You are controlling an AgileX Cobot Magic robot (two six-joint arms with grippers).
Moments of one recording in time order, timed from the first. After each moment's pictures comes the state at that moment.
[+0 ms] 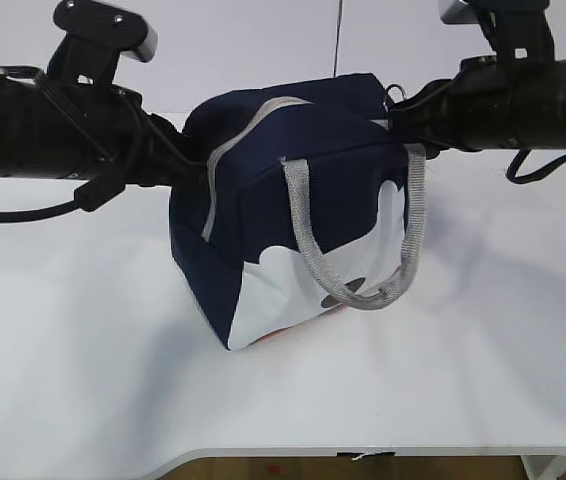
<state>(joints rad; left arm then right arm) -0.52 1.59 -0.96 -1.61 0.01 1.63 0.21 1.60 -1.01 1.81 0.25 -1.82</state>
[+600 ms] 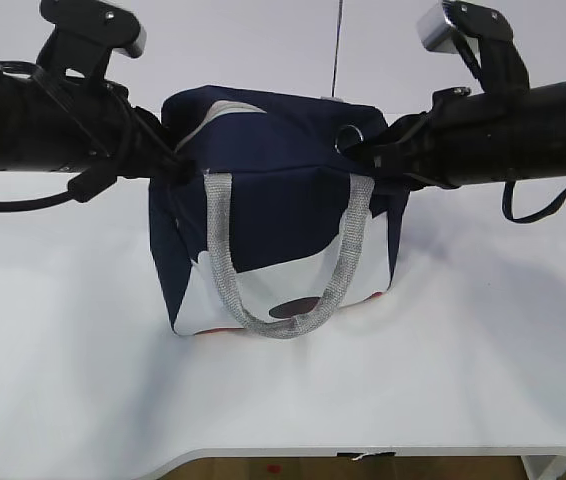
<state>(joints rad) -0.52 1.59 -0.97 -1.57 -0.08 1.63 0.21 1.58 -0.97 1.54 0.54 -1.55</state>
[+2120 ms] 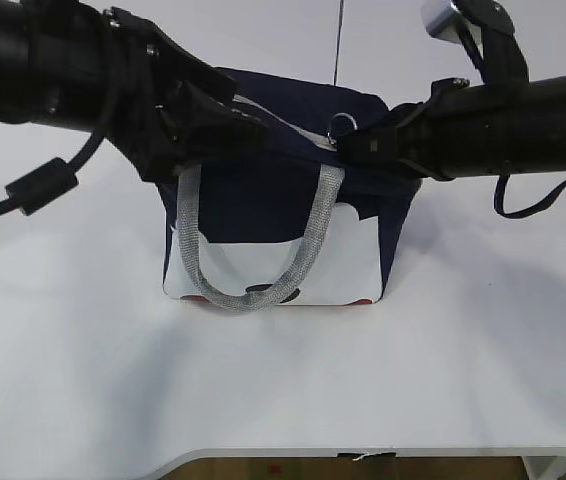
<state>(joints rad) -0.49 1.46 -1.04 -1.28 0.49 1.63 0.21 1.57 -0.97 1.62 0.58 -1.57</state>
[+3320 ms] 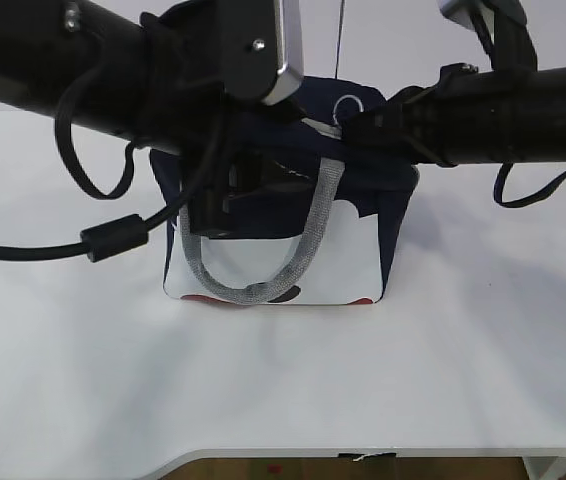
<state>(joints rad) -0.71 1.56 -1.16 -0.63 0.35 1.50 0.19 1.57 -0.97 1.70 0.58 -1.58</state>
